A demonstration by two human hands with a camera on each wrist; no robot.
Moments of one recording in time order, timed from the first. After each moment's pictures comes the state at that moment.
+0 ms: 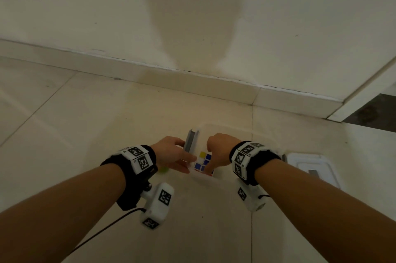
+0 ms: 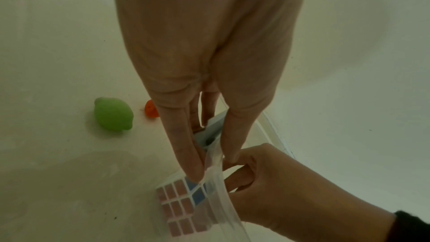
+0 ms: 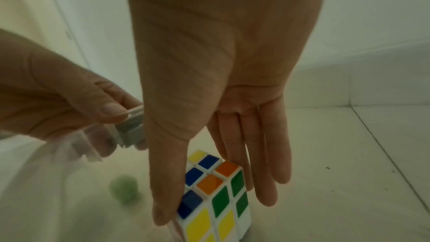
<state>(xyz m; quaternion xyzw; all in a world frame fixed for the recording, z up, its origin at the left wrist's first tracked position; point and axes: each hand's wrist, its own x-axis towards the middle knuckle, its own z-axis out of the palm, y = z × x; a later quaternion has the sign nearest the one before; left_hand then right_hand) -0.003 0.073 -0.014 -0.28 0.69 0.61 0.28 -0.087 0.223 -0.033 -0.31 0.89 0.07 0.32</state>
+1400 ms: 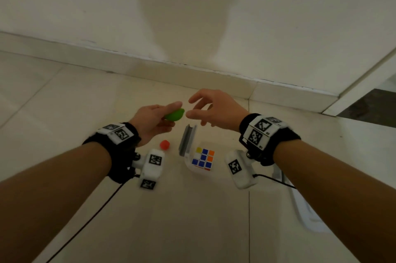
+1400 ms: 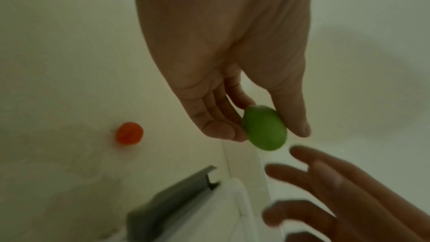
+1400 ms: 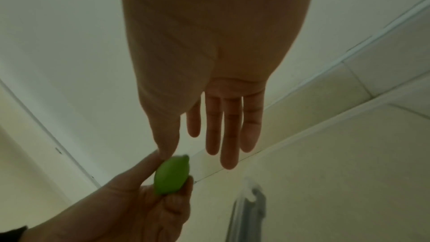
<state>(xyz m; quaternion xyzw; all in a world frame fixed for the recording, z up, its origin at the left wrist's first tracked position) -0.033 0.032 -0.006 -0.29 0.62 0.73 0.08 -0.111 0.214 0.026 -0.27 0.86 -0.37 0.22</state>
